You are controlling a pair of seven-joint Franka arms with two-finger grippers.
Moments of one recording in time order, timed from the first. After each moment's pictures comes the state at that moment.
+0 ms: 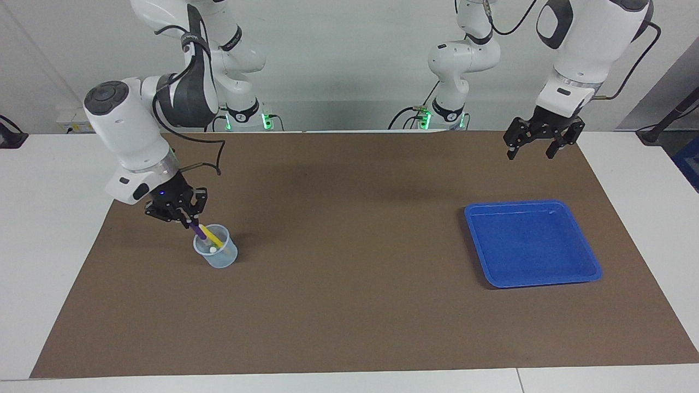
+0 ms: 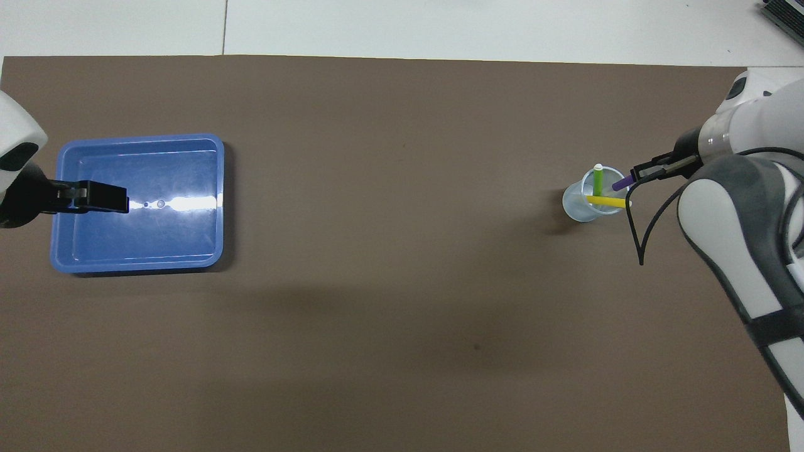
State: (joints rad) left arm 0.10 -0.10 -0.18 -1.77 -0.02 1.76 -0.03; right arm -0.05 0.16 0.05 -1.72 0.08 1.97 -0.31
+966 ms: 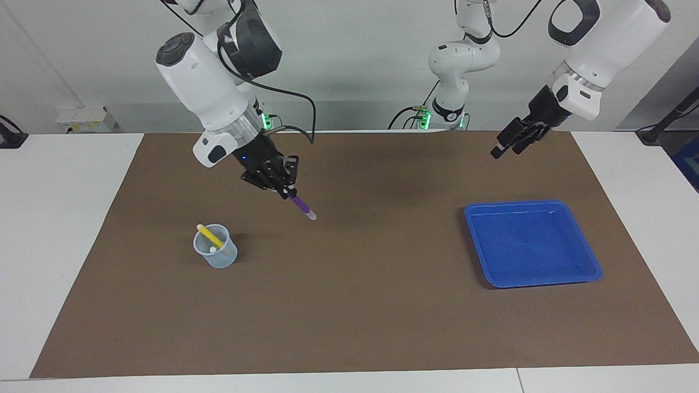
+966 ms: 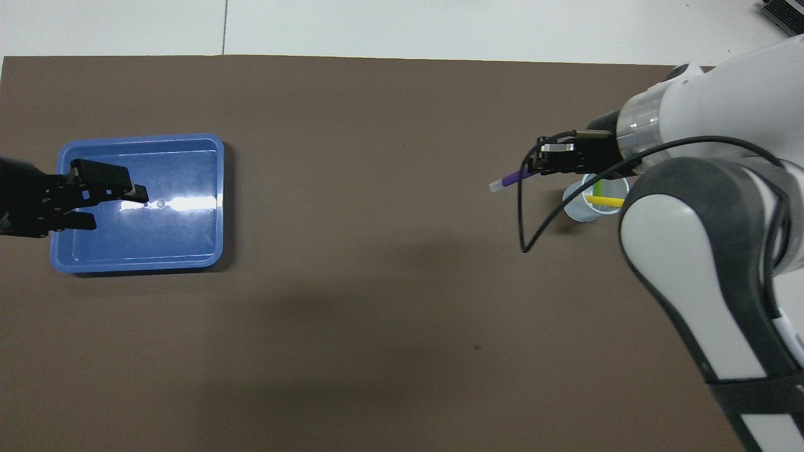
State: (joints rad) left arm 0.15 -0.12 -0.18 -1.80 -0.44 1.73 -0.46; right arm 0.20 0.17 0.10 -1.63 0.42 2.05 0.36
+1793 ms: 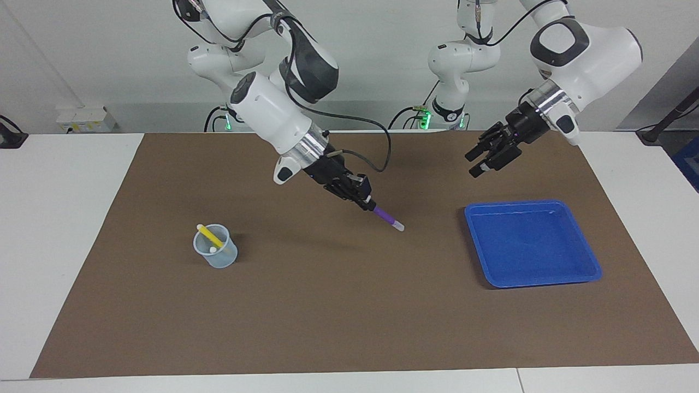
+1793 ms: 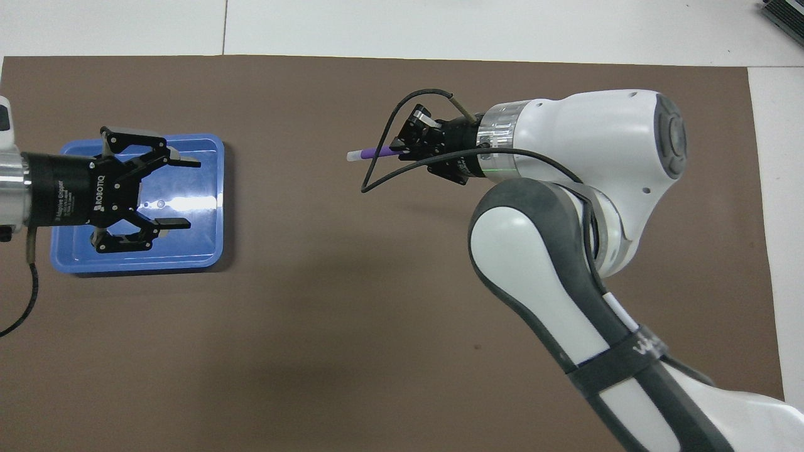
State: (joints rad) left arm 0.07 -0.08 -0.19 -1.91 -0.80 2.00 -0.99; right arm 0.42 0.31 0.10 -1.63 0.72 2.46 0.72
